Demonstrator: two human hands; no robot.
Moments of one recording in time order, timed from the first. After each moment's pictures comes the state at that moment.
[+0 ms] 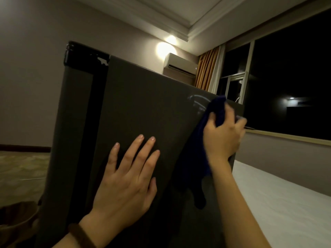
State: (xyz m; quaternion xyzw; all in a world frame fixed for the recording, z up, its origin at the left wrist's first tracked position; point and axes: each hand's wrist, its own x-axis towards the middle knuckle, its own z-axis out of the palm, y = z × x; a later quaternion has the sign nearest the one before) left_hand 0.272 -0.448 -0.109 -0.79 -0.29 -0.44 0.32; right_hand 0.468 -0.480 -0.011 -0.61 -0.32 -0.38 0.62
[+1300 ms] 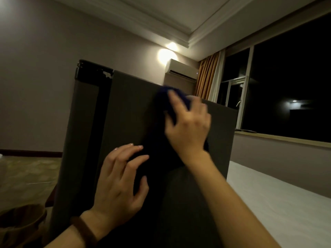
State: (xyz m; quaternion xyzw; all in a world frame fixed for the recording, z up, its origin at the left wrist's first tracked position) left_hand 0.261 -0.451 -0.112 -0.73 -0.16 -0.64 0.18; right_hand 0.415 -0.480 0.006 -0.50 -0.50 -0.55 0.44
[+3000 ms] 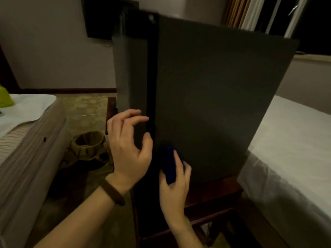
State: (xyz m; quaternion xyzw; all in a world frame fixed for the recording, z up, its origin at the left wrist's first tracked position) left_hand 0.166 -0.481 -0.117 -0.70 -0.27 -0.65 -0.02; right_hand 0.254 -0.531 -0.225 -0.64 -0.43 0.04 0.63
